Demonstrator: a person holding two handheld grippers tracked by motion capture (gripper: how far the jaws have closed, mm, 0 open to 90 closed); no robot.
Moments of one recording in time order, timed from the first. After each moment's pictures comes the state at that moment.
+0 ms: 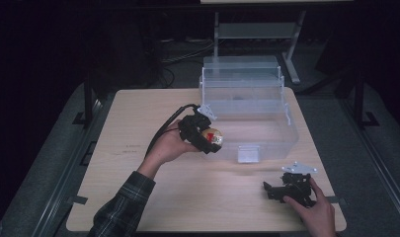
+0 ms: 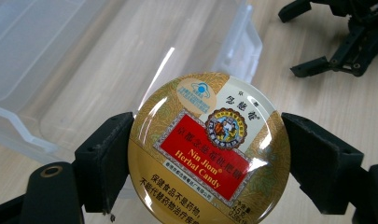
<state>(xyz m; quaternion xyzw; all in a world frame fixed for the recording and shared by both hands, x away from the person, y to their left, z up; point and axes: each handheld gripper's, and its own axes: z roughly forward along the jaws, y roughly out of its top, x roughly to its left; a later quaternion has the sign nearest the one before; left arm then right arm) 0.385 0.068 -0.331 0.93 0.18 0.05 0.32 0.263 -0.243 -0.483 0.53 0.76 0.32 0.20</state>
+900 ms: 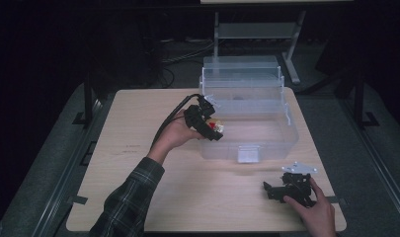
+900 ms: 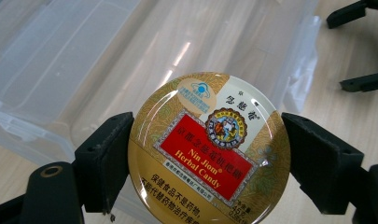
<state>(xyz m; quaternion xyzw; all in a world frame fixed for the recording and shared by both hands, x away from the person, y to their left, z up) 0.429 0.055 -0.338 0.94 0.19 0.06 0.29 0.263 -0.243 -0.483 0.53 0.76 0.32 0.20</state>
